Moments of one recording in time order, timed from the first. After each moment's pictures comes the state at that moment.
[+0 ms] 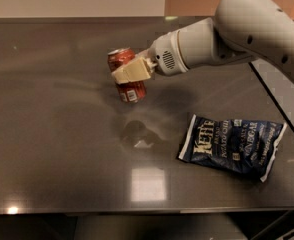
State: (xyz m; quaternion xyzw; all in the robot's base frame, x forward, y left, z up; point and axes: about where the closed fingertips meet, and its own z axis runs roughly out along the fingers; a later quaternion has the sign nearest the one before) arm 0.565 0.038 0.937 -0.43 0.74 0.33 0.39
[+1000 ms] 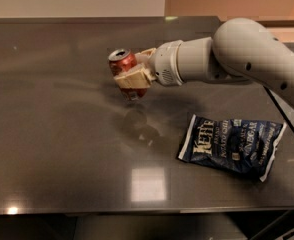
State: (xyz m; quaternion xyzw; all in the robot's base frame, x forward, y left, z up) arm 0.581 0.037 0.925 -0.48 0.68 0.25 0.49
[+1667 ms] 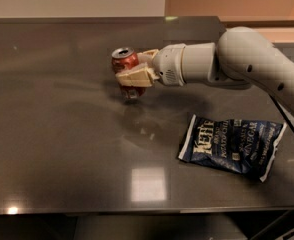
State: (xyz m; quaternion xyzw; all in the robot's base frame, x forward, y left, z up) arm 0.595 0.035 0.920 -0.47 0.66 0.30 0.51
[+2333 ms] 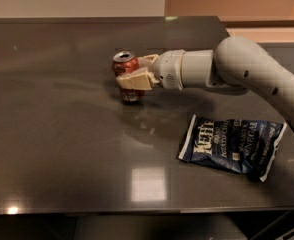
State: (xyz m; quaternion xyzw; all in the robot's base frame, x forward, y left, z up) arm 0.602 0.036 0.904 -0.46 0.66 0.32 0.51
